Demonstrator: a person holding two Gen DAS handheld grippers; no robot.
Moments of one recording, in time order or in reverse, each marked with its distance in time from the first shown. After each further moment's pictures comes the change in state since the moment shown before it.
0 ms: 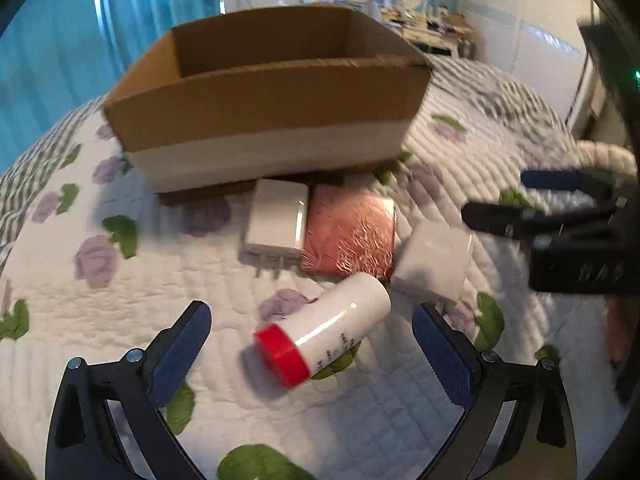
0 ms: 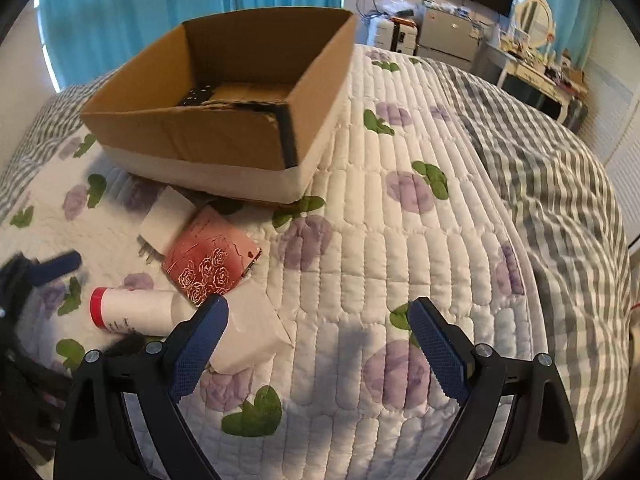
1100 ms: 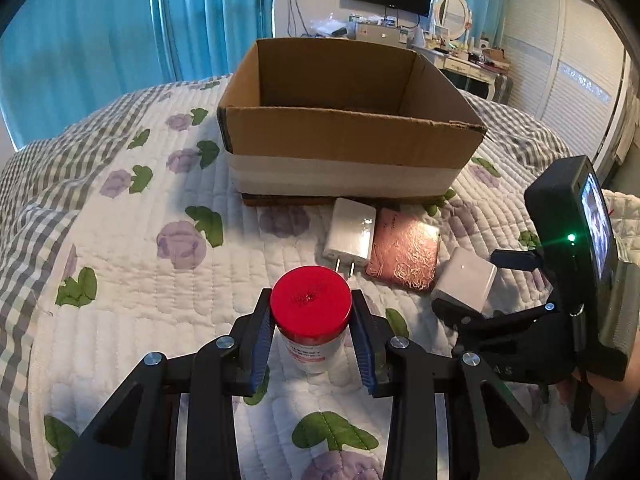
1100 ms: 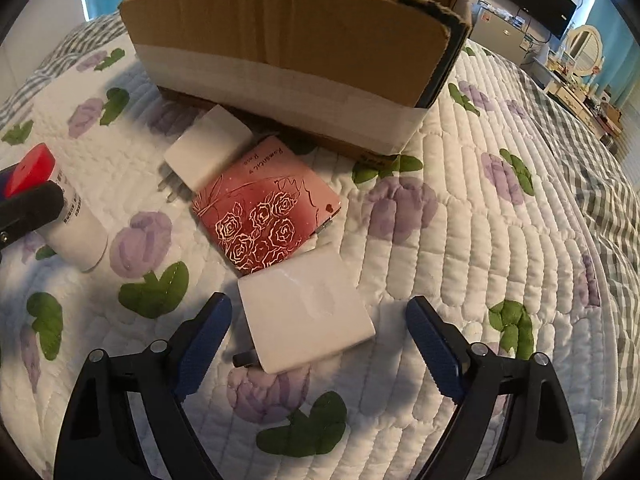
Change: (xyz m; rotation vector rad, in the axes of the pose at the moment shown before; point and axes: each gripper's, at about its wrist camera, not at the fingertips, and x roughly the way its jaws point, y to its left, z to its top) left arm -0.045 0.048 -0.003 -0.154 -0.052 0.073; right arm 0.044 0.055 -0.017 -0.197 0.109 0.008
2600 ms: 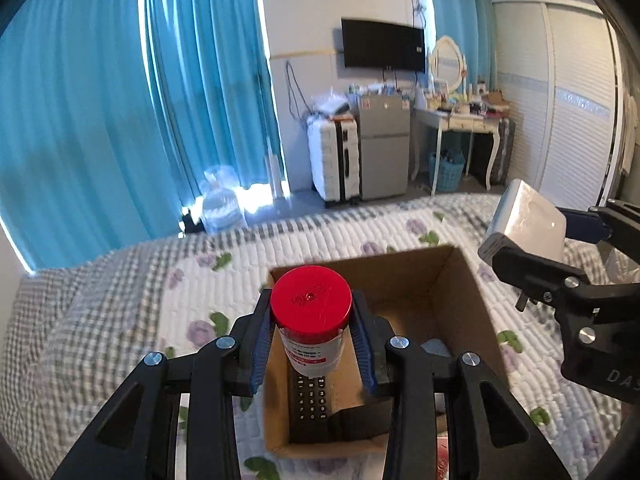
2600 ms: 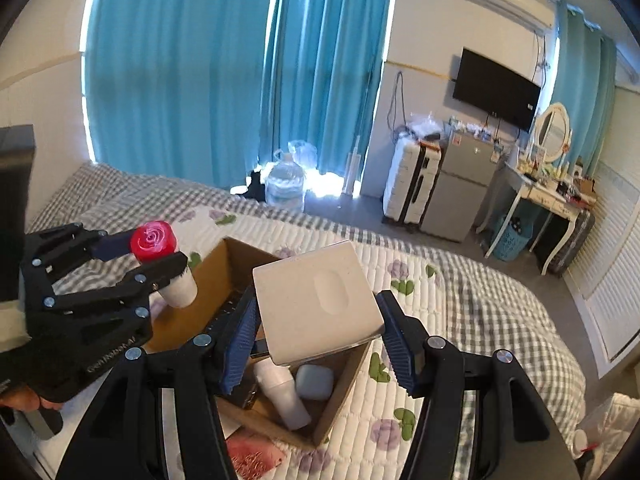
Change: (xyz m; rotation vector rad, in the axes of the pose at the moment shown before) left arm -0.006 0.003 0.213 0.093 -0.234 0.072; right arm -0.165 -0.047 0.194 0.032 -0.439 -0.021
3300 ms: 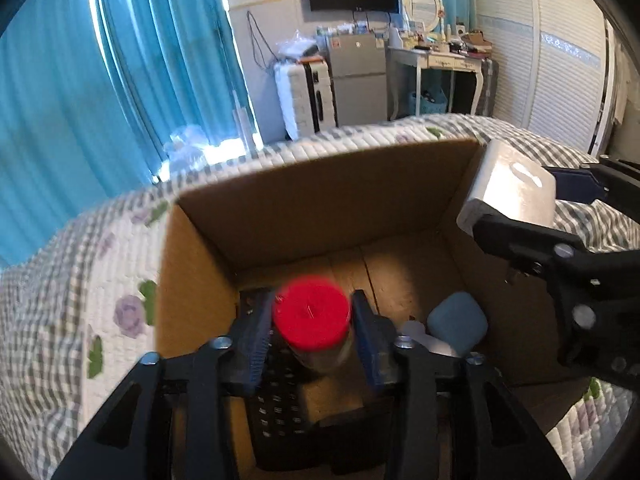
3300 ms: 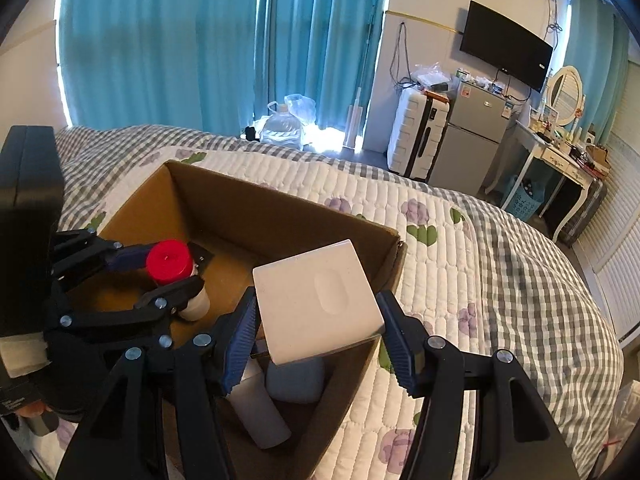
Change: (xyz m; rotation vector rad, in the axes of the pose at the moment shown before) left arm 0.087 -0.034 -0.043 0.107 0.139 -0.036; right arm 0.112 -0.030 -0.050 0.021 0.129 0.010
